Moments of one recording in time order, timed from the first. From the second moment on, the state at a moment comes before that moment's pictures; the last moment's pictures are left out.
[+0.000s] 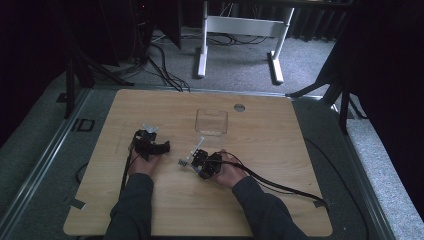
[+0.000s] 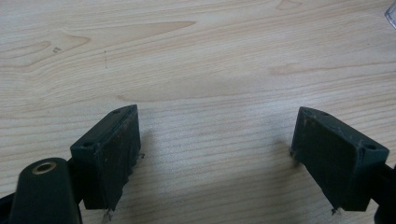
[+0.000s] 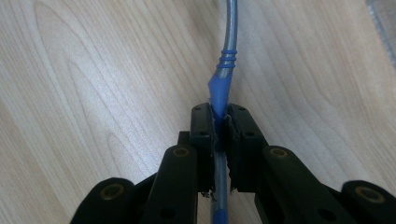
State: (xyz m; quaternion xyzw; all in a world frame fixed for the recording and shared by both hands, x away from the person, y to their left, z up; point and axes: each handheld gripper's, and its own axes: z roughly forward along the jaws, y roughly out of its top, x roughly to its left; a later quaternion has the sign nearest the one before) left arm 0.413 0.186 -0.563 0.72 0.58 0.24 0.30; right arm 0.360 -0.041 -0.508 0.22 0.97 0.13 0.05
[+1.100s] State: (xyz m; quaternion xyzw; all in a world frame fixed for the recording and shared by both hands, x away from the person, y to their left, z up) left arm 0.413 0.186 -0.563 0.72 0.58 0.24 0.30; right arm 0.366 -0.052 -0.478 0.26 0.93 0.26 0.09
